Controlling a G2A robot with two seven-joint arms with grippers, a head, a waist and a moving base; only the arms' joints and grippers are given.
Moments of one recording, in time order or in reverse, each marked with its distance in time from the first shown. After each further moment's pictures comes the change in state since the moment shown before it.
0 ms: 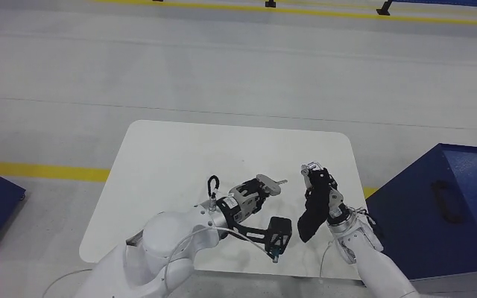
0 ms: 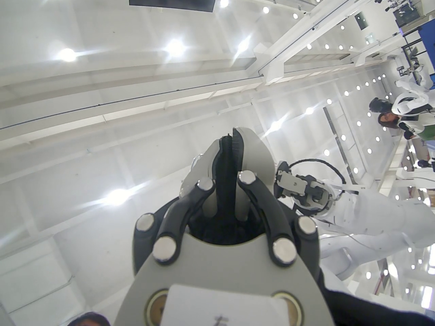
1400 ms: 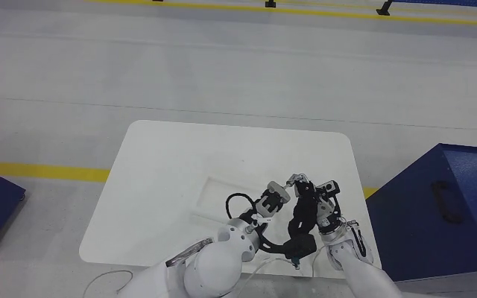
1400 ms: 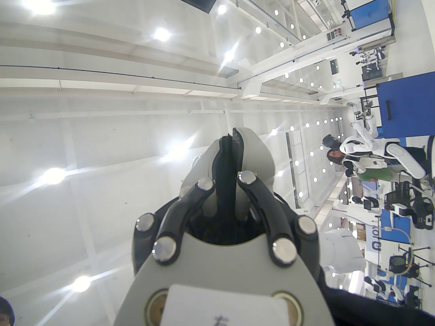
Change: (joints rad) left arm -0.019 -0.126 0.233 0.056 0.438 -0.090 -0.195; right arm -0.058 -0.080 0.030 0.010 -0.285 -0.270 -0.053
